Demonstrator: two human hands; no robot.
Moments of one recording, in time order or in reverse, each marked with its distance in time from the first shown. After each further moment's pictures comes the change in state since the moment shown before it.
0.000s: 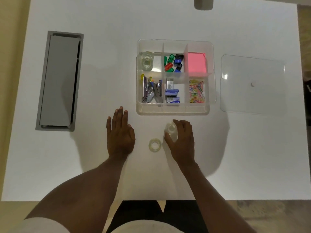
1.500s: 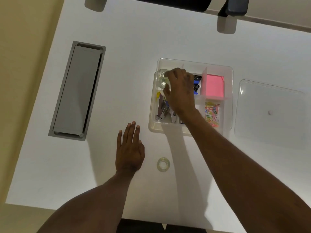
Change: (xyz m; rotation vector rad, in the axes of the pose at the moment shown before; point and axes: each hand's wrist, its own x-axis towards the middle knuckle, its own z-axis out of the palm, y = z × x) left_hand 0.002 -0.001 0.000 0.026 -0.075 -0.015; right_hand 0.225 -0.115 0.014 -0.366 0.100 -0.528
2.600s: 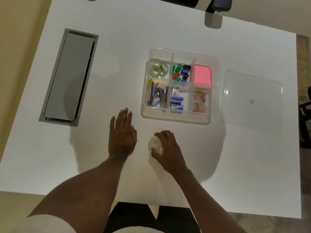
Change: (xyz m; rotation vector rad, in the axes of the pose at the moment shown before) left_hand -0.003 0.001 -0.003 -0.050 0.022 0.009; right_hand -0.253 -0.035 -0.016 0.445 -0.414 0.236
